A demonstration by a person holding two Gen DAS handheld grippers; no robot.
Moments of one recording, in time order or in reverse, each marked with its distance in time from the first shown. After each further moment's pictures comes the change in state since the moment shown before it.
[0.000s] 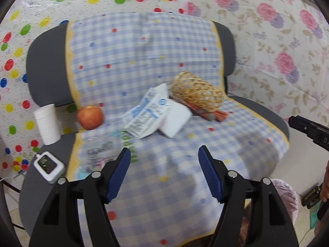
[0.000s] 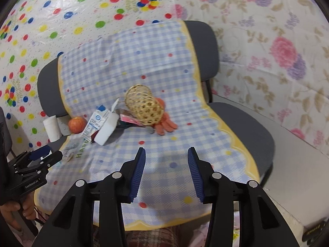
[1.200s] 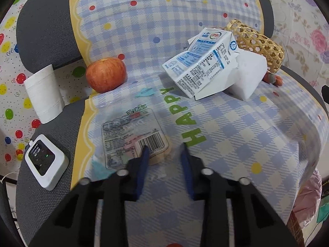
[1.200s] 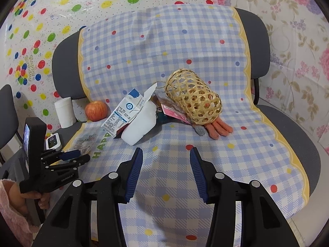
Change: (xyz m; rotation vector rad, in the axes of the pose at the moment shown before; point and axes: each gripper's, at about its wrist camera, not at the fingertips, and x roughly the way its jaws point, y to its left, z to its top) left arm 0.101 0.072 -0.025 0.008 0.255 0.068; right arm 0.074 0.072 0.003 -0.109 0.057 0.111
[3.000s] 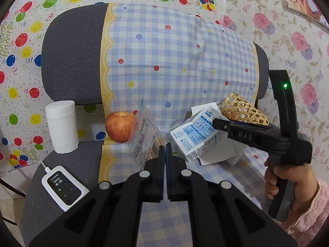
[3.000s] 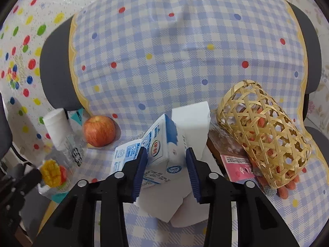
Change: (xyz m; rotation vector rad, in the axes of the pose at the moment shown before) left arm -0.068 0.037 0.031 -0.152 -0.307 -0.081; right arm 0.132 0.069 0.081 -0.014 0.042 0.097
